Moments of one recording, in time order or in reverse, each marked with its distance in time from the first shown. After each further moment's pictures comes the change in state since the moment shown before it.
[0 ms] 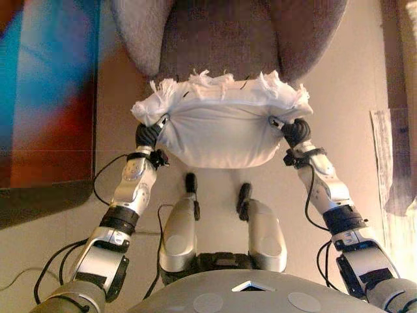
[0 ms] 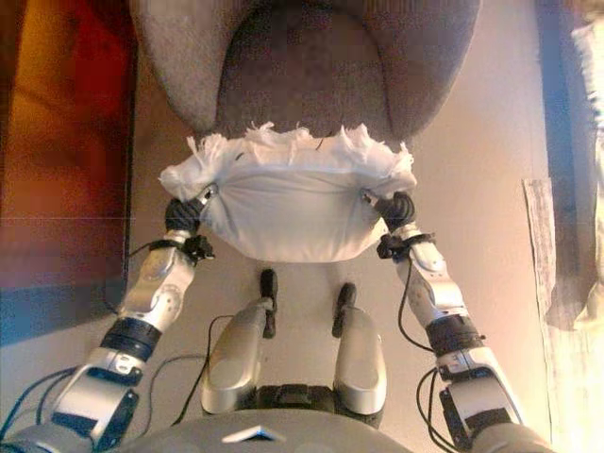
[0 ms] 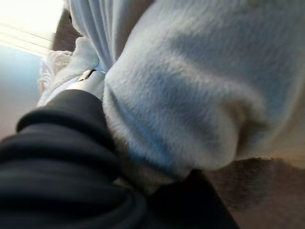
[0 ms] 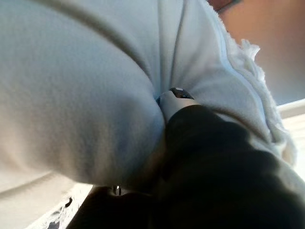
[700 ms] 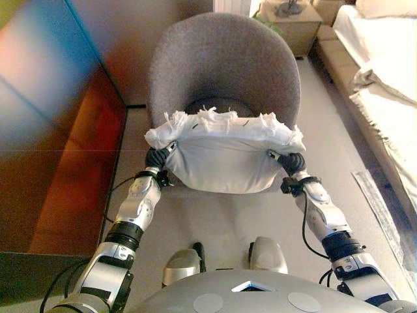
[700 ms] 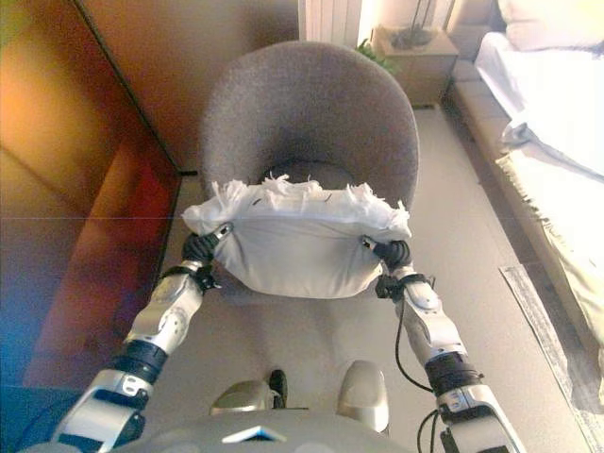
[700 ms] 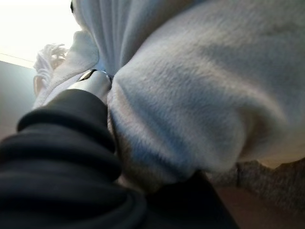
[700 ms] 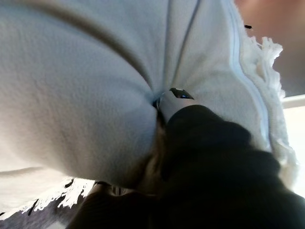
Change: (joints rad) left arm 0.053 -0.012 -0.008 0.032 0.042 0.136 -0.035; right arm 0.137 0.028 0.016 0.005 -0.068 0.055 -0.076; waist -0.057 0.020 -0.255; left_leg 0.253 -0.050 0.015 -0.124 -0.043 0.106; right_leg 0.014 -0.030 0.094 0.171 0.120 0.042
